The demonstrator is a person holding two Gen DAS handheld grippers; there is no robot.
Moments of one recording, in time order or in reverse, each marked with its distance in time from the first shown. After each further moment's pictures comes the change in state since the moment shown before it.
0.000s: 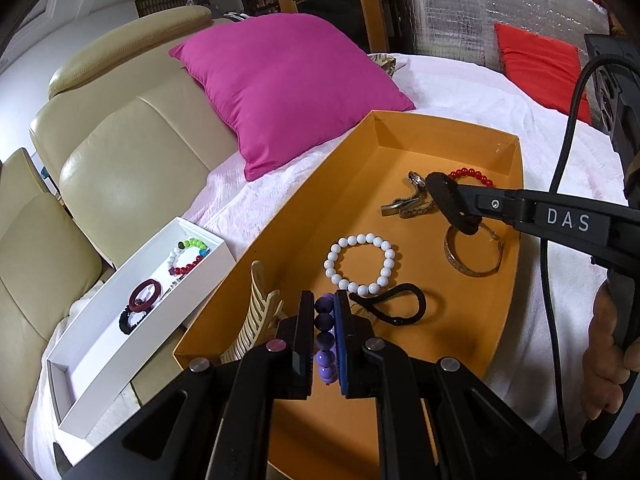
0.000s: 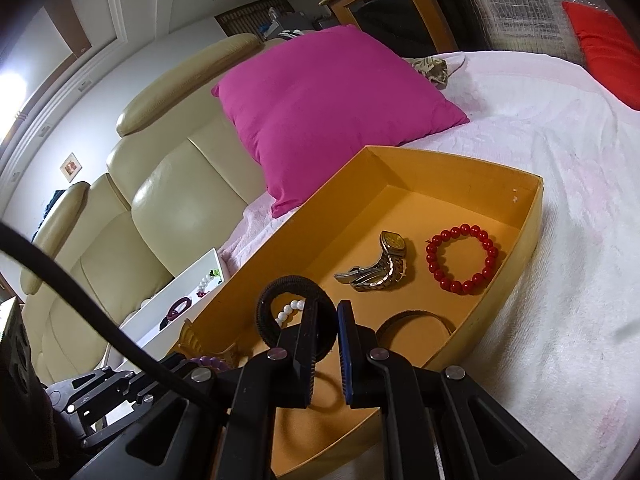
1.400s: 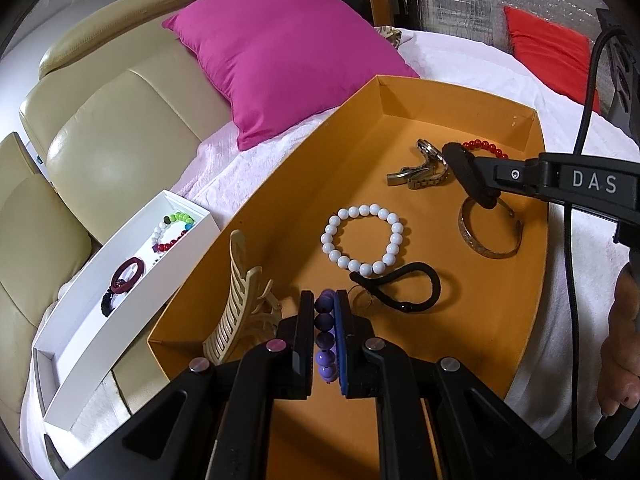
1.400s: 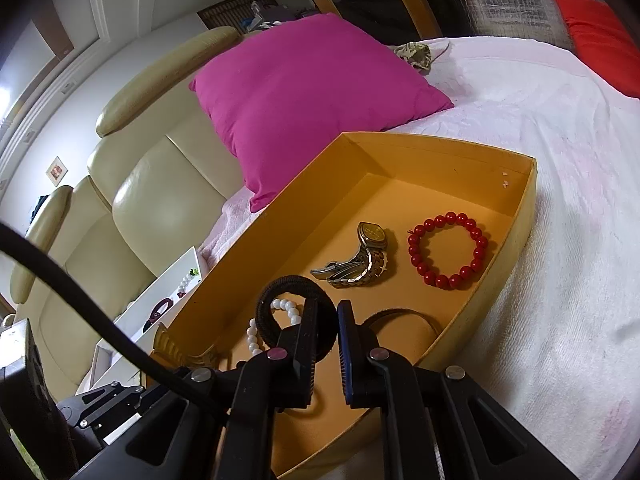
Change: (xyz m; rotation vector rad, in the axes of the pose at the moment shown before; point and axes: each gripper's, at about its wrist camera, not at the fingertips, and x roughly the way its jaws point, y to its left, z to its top) left arm 0.031 0.000 -0.007 -0.015 0.084 -0.003; right arm 0.015 -0.011 0.001 0.037 0.031 -0.042
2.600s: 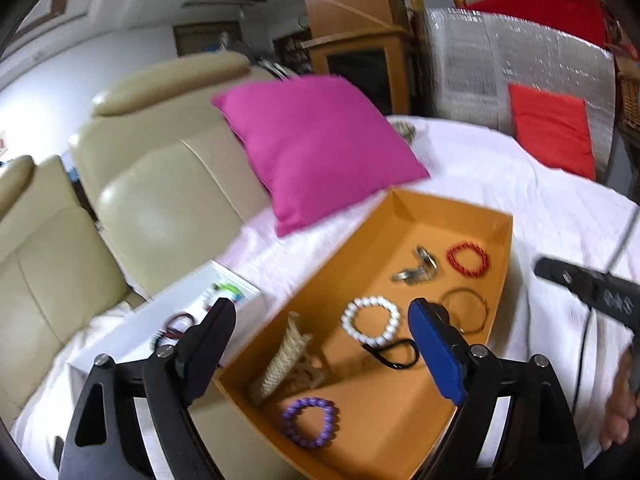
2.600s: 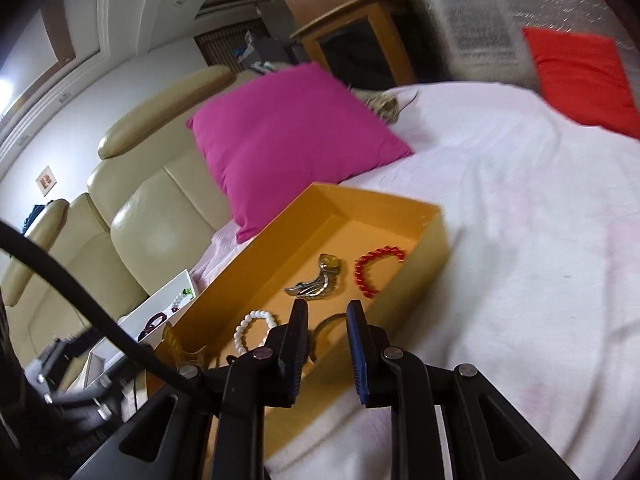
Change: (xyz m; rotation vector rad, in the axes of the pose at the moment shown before) left arm -0.100 0.019 0.014 -0.073 -0.296 0.063; right arm -0.096 -0.008 -0.016 -0.014 -0.144 -0.094
